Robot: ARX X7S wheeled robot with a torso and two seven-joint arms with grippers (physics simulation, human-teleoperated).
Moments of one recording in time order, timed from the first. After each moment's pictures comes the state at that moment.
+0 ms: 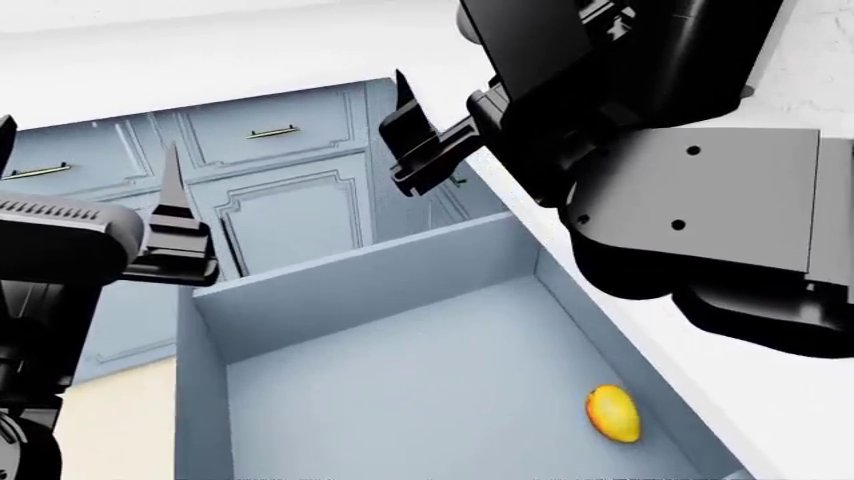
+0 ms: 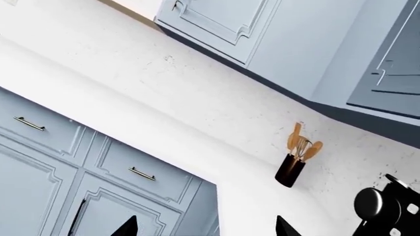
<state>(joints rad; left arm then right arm) -0.50 -0.91 0.11 0.88 -0.86 -0.72 -0.71 1.77 0.63 -1.45 -0.27 1.33 0.39 0.70</state>
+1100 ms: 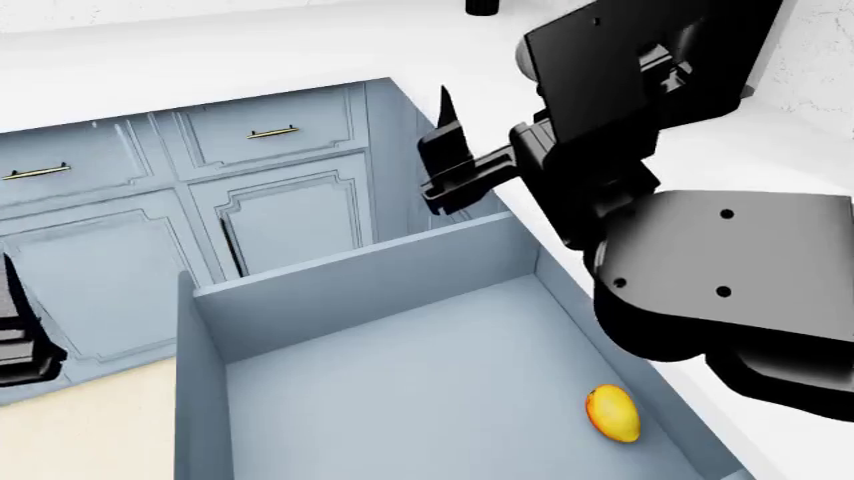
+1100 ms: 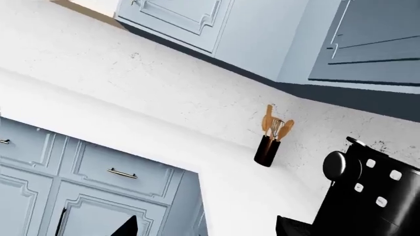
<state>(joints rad) 0.24 -0.71 -0.40 0.44 -0.55 0.02 -0.23 1.68 0.72 -1.41 -0.41 1.37 0.36 0.90</state>
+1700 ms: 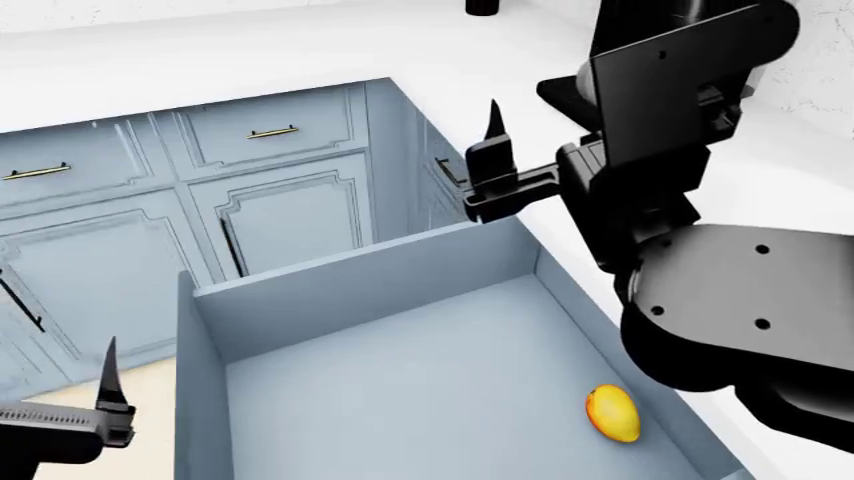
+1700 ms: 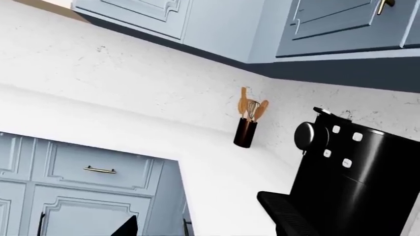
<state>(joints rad) 0.19 -0.70 -0.19 0.06 -0.14 0.18 -0.09 1.59 0.81 -1.39 -0.47 1.37 0.30 1.00</state>
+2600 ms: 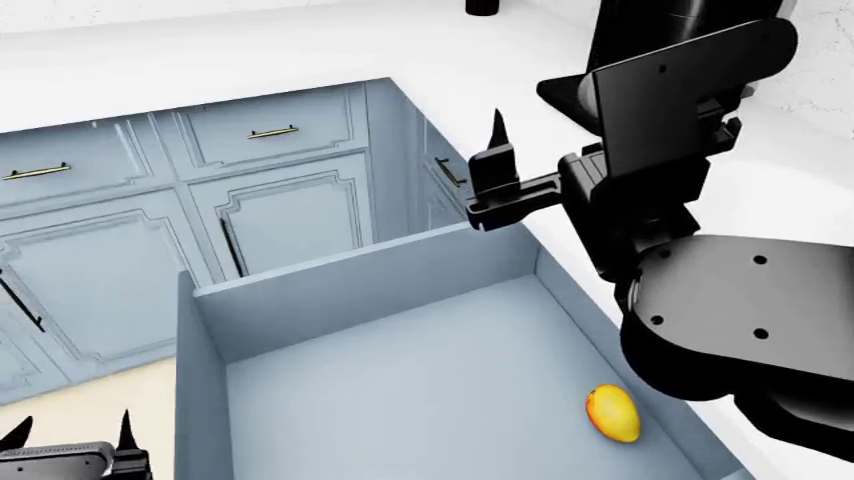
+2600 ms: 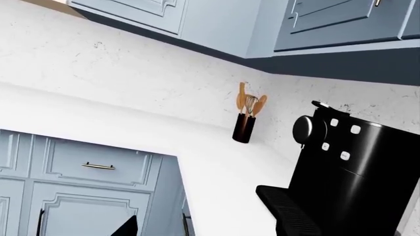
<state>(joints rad) 0.06 -0.52 -0.14 -0.42 -0.28 0.26 0.01 1.57 0.82 -1.39 -0.48 1.37 0.30 1.01</state>
